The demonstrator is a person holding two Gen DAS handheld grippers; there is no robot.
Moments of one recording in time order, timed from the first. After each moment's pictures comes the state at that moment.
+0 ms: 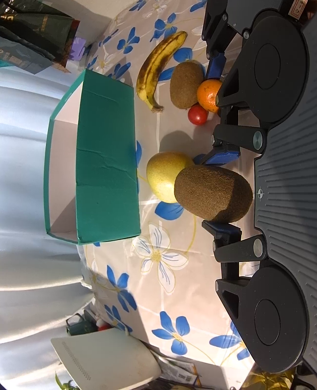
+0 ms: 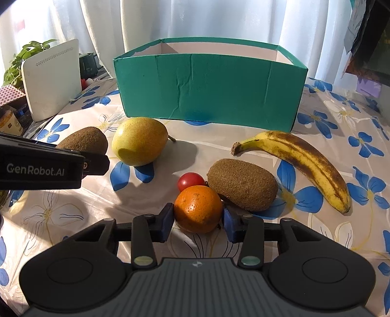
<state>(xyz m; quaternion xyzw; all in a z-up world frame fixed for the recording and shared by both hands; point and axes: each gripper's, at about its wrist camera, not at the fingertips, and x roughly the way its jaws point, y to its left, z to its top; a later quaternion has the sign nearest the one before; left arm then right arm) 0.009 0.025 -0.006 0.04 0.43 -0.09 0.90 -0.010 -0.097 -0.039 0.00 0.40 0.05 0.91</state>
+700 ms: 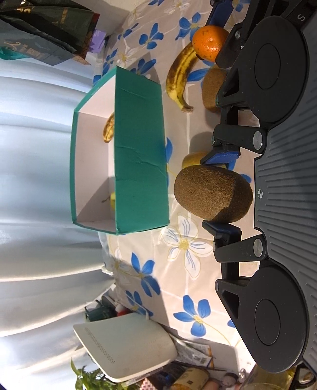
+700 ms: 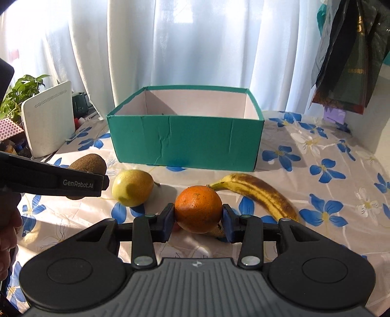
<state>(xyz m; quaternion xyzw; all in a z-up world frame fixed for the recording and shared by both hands) 0.016 0.014 0.041 0.04 0.40 -0.06 0.91 -0.047 -0.117 0.038 0.01 0.33 0.00 0.94</state>
